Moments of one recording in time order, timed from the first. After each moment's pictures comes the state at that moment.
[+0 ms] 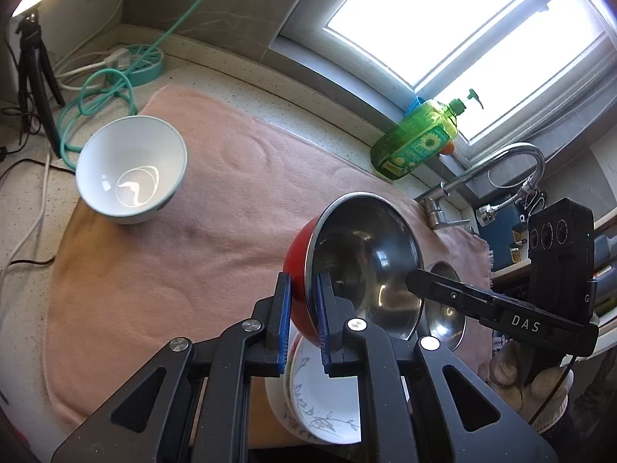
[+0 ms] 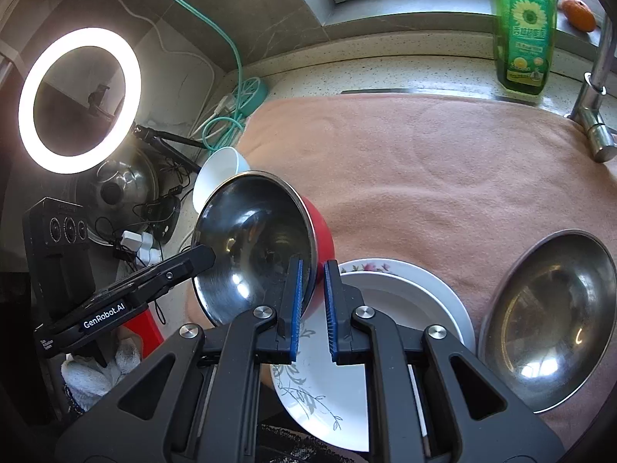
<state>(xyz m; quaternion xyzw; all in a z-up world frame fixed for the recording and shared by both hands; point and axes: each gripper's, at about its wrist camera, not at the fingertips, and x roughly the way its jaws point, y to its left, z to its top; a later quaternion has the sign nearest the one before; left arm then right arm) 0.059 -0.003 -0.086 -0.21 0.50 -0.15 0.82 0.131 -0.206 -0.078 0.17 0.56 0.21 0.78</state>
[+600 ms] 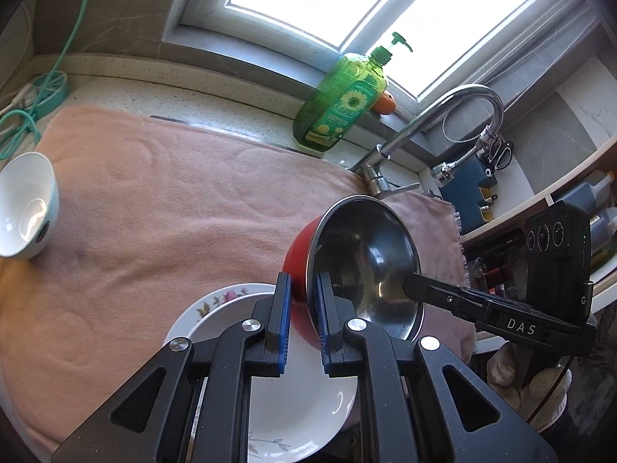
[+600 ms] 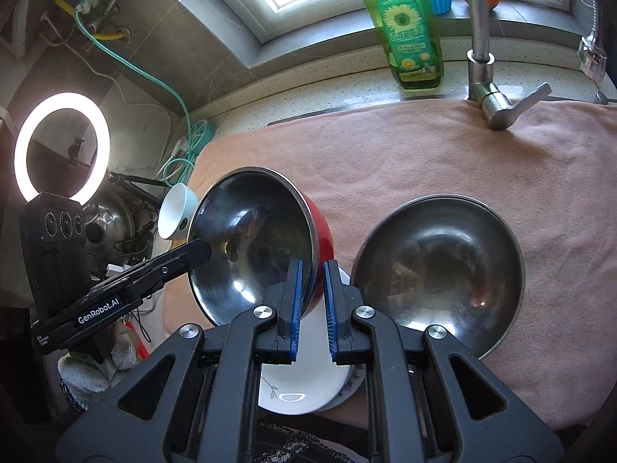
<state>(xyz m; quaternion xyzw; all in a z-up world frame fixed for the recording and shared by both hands) 0.073 -0.102 -0.072 -0.16 0.51 -0.25 0.81 0.094 -0.312 -0.066 0.21 0.54 0.13 0.80</state>
